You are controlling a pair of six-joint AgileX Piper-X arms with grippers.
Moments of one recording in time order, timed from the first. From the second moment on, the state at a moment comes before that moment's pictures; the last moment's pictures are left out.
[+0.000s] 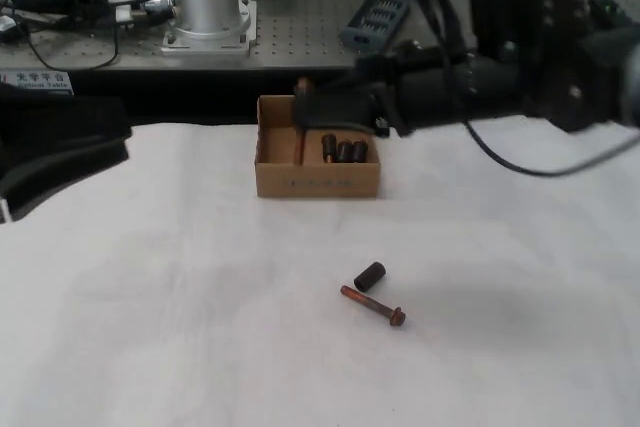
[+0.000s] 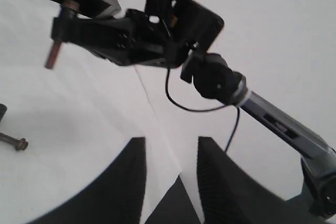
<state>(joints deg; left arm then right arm) -0.6 50.1 -35.4 -5.8 63.0 -46.9 30.0 110.4 -82.3 10.3 -45.4 22.6</state>
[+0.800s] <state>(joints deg) 6.5 36.5 -35.5 31.5 40.6 -24.0 28.0 147.2 -131.3 38.9 -25.2 20.4</state>
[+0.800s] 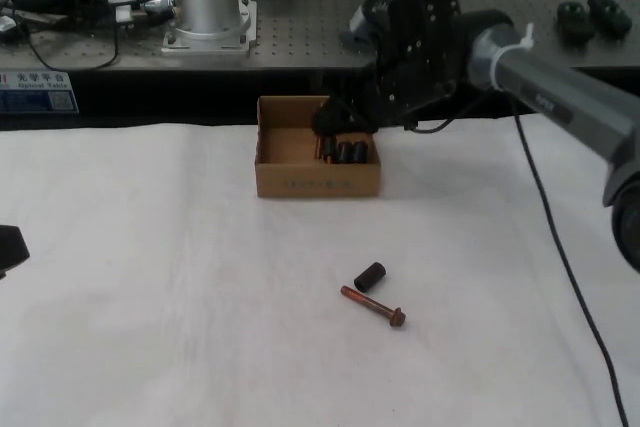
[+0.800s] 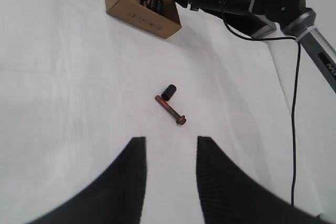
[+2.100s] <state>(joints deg) 6.5 36.5 -35.5 31.5 35.3 -14.3 28.4 128.8 -131.5 82.3 -10.4 -3.8</state>
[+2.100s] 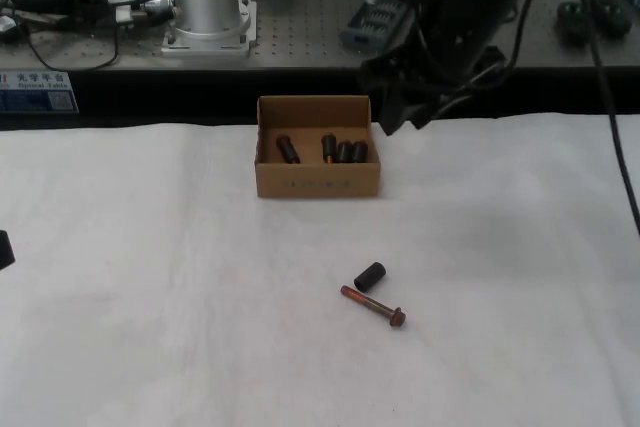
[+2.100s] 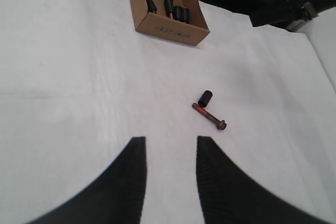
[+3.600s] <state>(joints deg) -12.0 44.9 -35.5 31.5 37.4 -11.4 39.1 69.5 -59.3 55.6 -7.6 -20.4</state>
